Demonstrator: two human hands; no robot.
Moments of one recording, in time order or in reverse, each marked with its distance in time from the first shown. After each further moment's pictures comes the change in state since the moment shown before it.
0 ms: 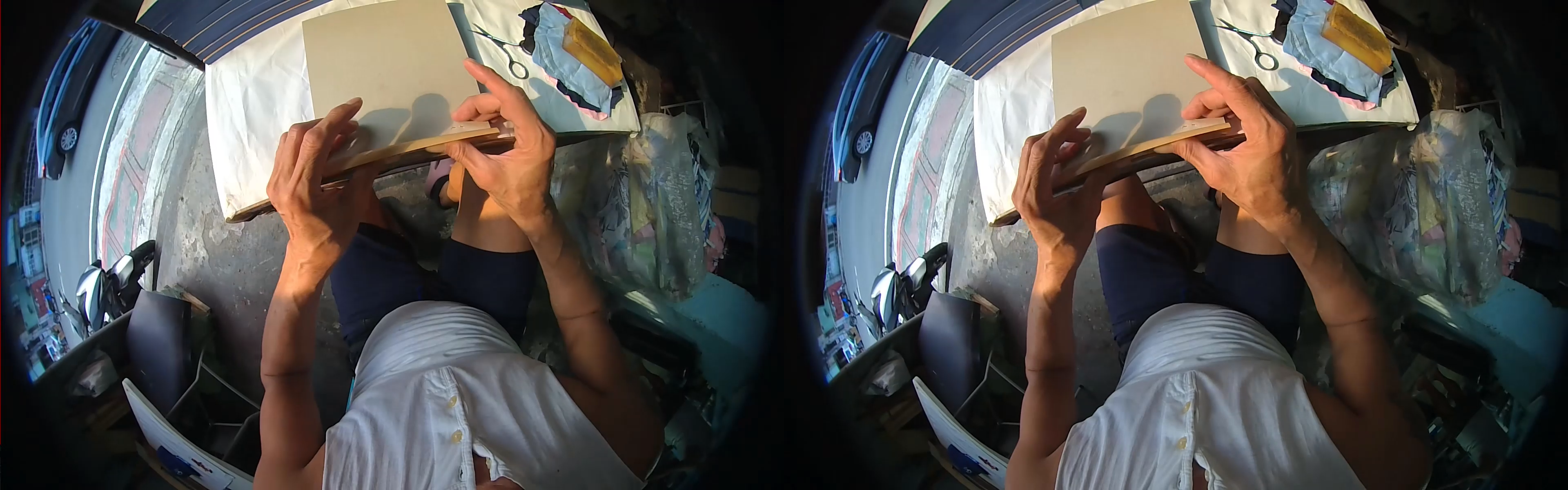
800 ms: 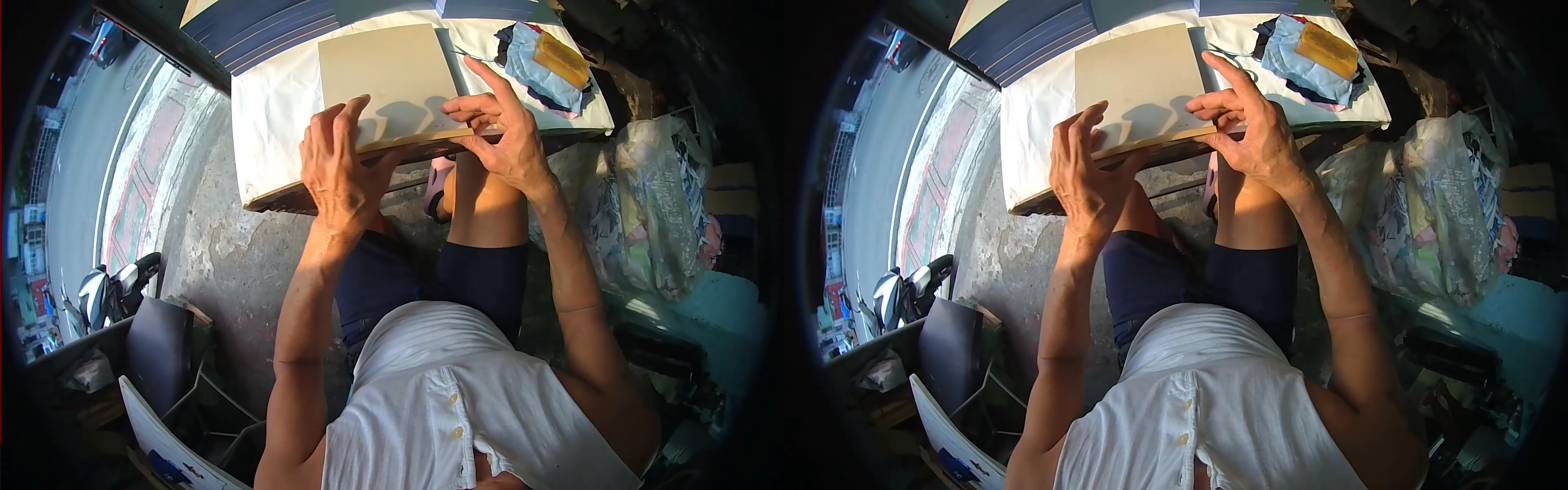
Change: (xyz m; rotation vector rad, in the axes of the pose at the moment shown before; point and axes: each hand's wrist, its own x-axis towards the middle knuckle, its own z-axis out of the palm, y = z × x) left_hand 0.001 0.013 0.022 0.240 0.093 0.057; right_hand 0.010 0.008 -0.034 0.078 -0.190 0.012
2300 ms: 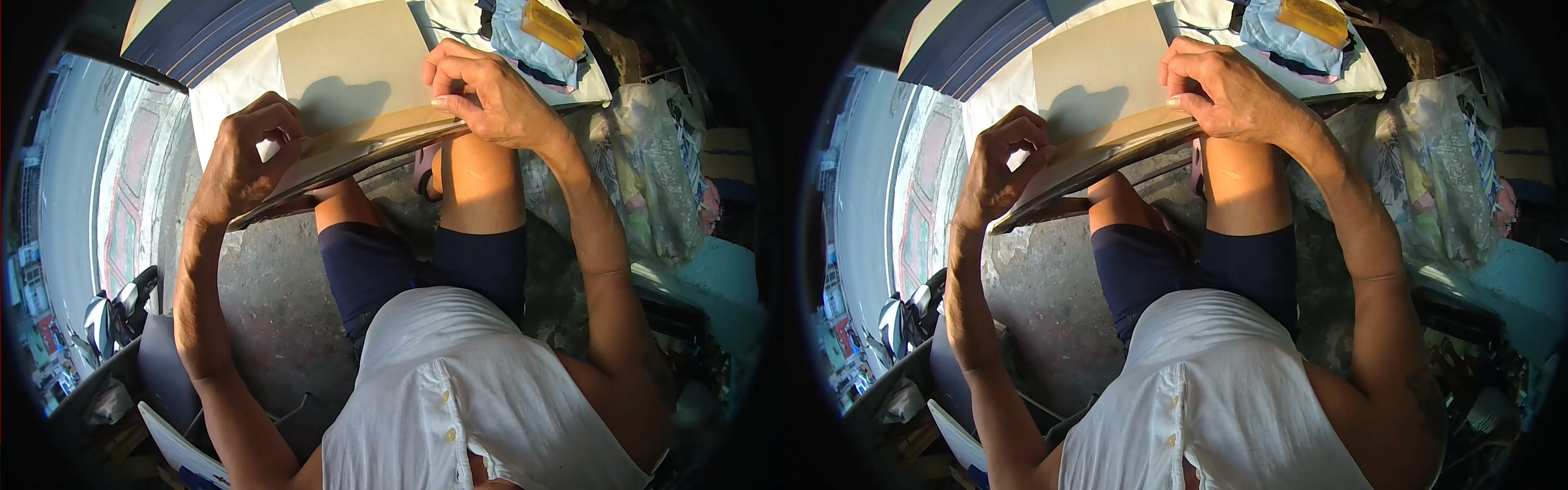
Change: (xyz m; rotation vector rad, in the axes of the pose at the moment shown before) left_hand 0.080 -0.072 -0.059 -0.409 -0.804 0.015; right_hand 0.040 -0.002 -0.022 -0.276 -0.311 -0.103
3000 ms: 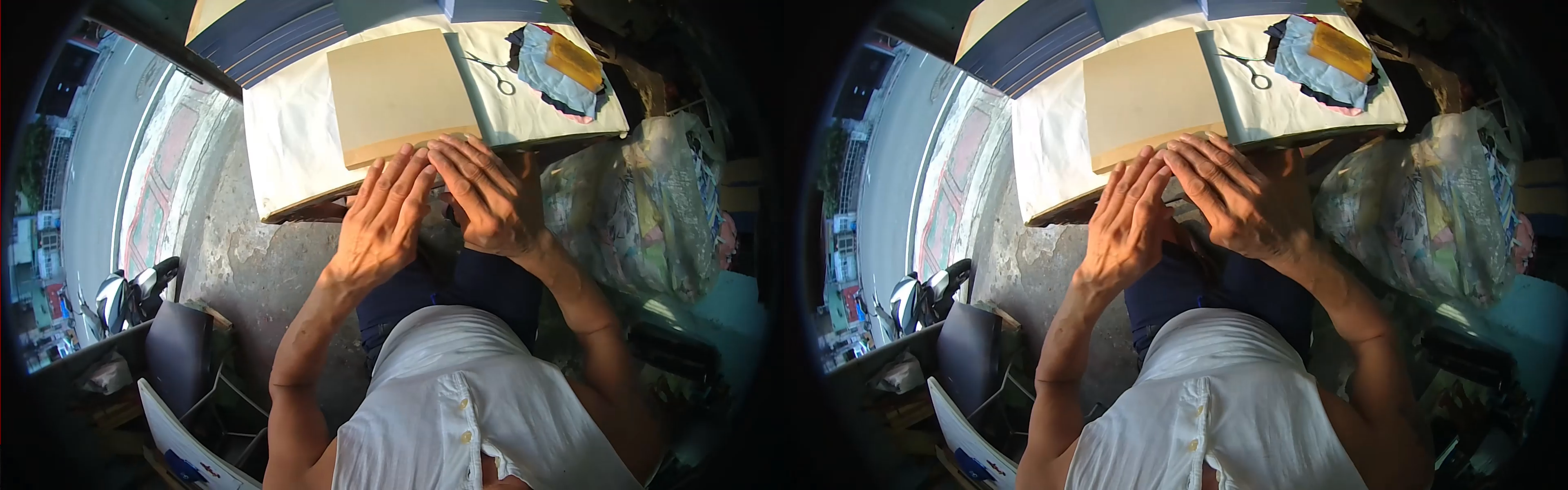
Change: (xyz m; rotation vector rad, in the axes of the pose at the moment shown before) left_hand -0.038 0.042 0.126 0.552 0.347 0.316; right_hand -0.049 -0.065 0.059 -0.526 0.374 -0.271
